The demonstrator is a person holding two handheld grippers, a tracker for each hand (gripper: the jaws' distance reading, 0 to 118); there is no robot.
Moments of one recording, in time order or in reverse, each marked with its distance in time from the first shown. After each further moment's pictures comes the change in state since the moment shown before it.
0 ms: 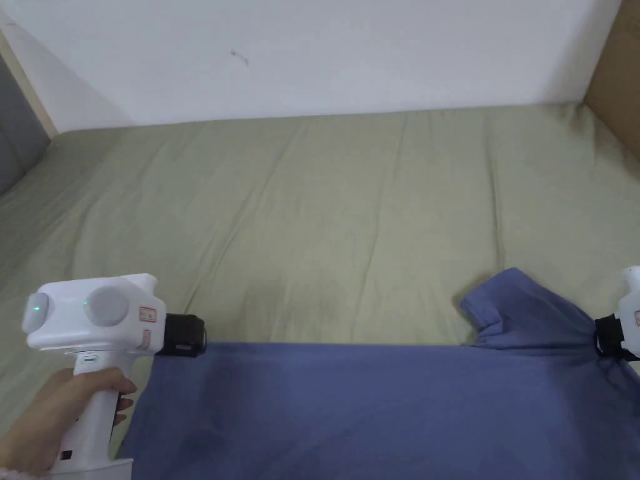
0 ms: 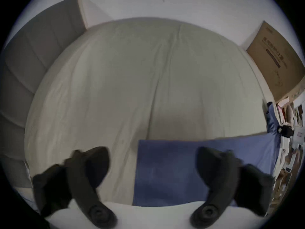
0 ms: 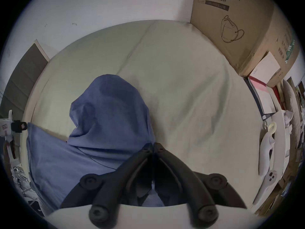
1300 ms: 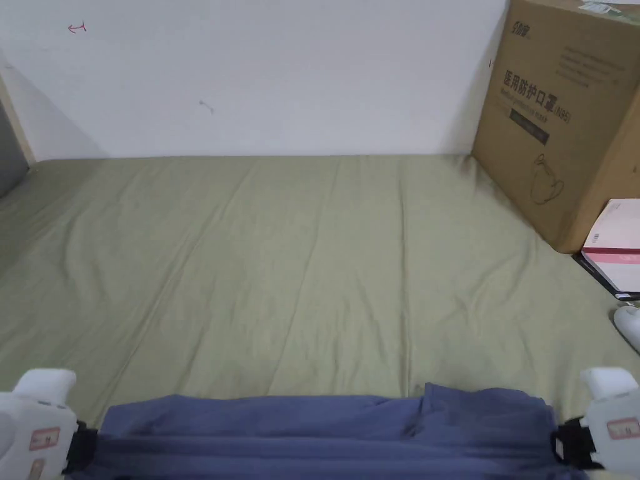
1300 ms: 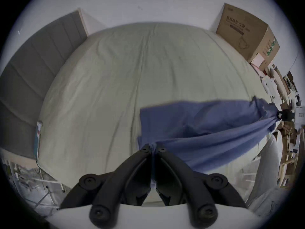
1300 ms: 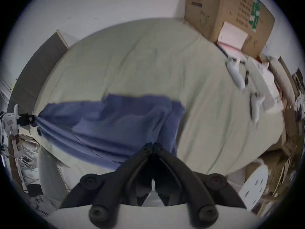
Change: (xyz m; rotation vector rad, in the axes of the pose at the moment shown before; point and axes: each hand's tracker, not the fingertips) left arm -0.044 -0.262 0.166 0.049 -0.037 -0.131; right arm 0.010 -0.279 0.183 -0.057 0.055 -0.008
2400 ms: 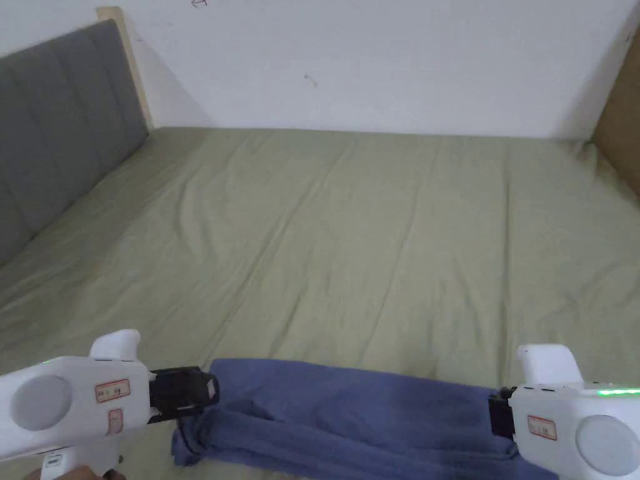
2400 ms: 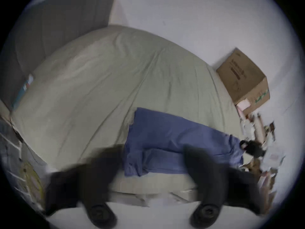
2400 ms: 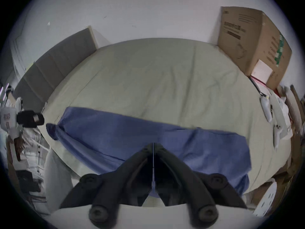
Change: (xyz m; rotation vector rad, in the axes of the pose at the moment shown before) left arm -0.042 -0.042 0.030 0.165 -0.250 0.424; right arm -0.196 0.019 -0.019 0.205 0.112 0.225
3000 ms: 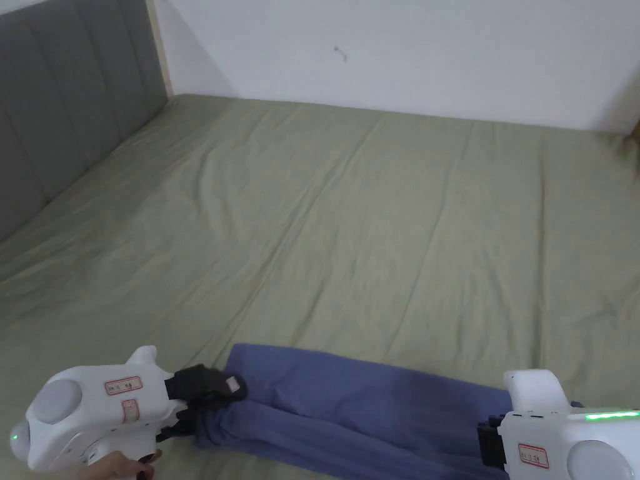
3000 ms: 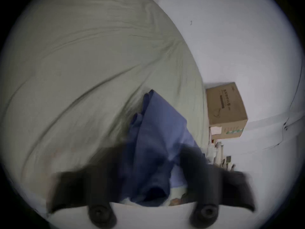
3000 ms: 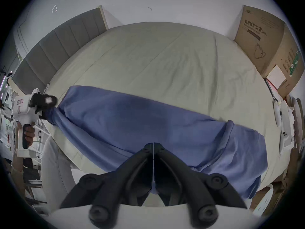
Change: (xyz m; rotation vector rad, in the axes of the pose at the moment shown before) left arm -0.077 -0.009 -0.083 -0.065 -0.319 0.417; right arm -0.031 -0.002 -0.034 -0.127 0.033 0.049
